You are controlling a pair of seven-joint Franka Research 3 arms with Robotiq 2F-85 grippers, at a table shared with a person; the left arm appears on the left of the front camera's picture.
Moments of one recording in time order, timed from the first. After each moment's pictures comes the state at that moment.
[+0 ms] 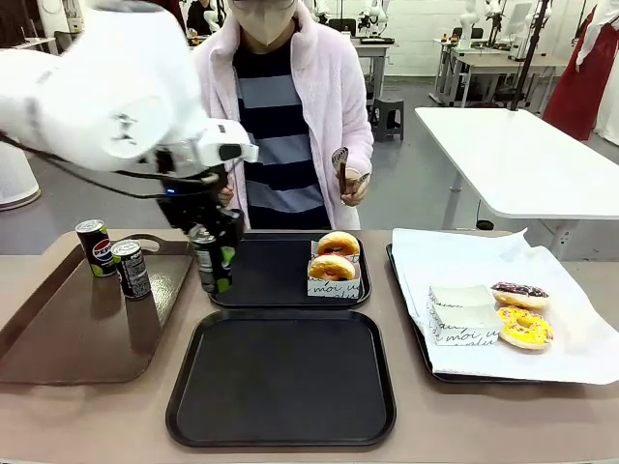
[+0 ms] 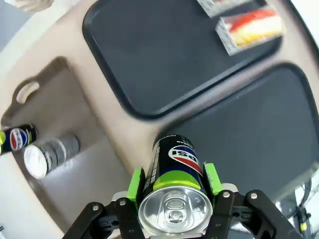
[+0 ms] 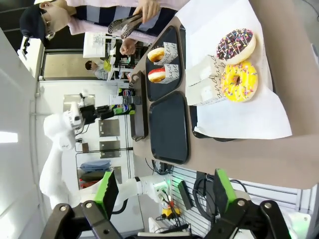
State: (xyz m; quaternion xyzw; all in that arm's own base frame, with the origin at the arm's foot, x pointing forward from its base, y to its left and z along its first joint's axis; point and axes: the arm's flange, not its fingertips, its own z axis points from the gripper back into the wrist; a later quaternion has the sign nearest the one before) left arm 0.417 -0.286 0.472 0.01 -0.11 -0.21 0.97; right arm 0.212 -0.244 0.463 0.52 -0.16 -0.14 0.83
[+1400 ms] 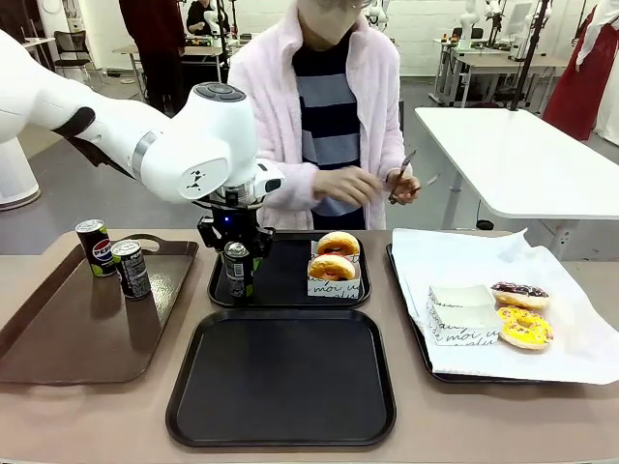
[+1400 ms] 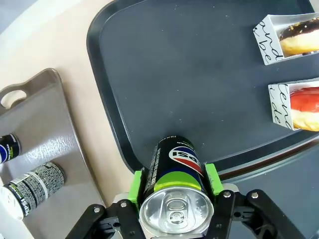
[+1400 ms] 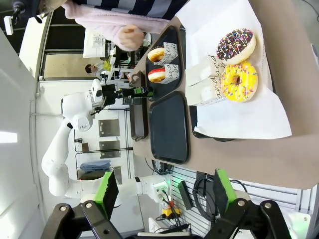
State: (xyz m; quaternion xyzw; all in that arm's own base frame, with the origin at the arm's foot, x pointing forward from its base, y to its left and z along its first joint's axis) left arm 0.489 -0.310 0.391 0.04 -0.11 -0.10 0.99; right arm 0.212 -0.244 0.463 0.52 -0.16 -0.14 0.83
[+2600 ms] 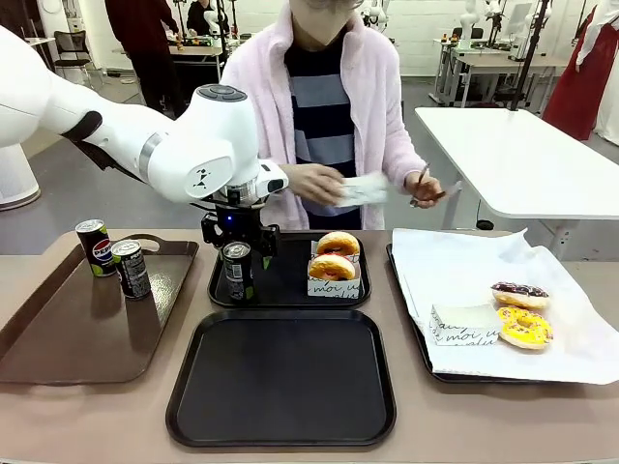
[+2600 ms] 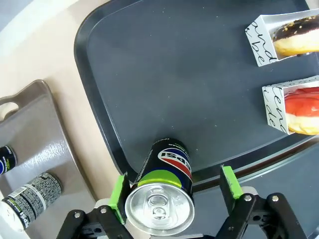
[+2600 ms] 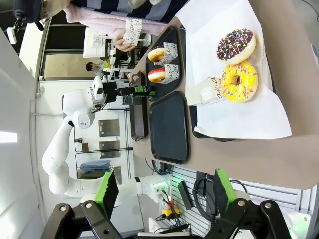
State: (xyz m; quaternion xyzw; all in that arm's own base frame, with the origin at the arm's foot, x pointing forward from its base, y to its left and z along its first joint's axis) left arm 0.500 -0.314 0.388 0.02 -0.10 -0.13 0.99; right arm 0.212 -0.244 0.463 0.52 -0.16 -0.13 0.83
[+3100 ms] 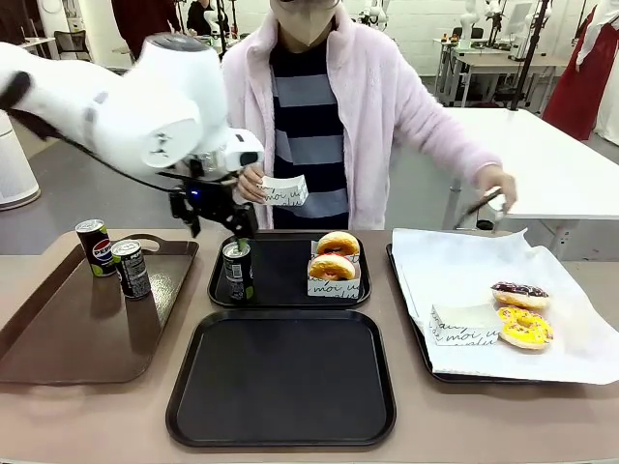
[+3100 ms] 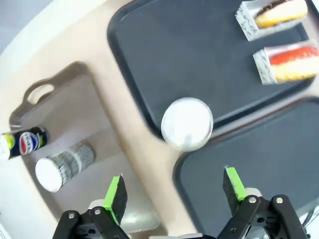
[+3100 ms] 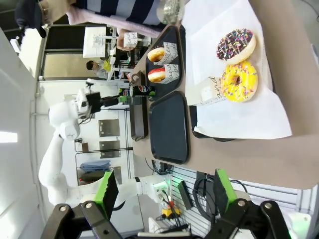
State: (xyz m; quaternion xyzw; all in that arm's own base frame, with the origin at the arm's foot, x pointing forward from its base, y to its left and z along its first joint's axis) left arm 0.444 -0.271 0.463 0.04 -0.12 -0.17 0.98; right arm 0.212 -0.244 0.463 0.52 -0.16 -0.14 0.83
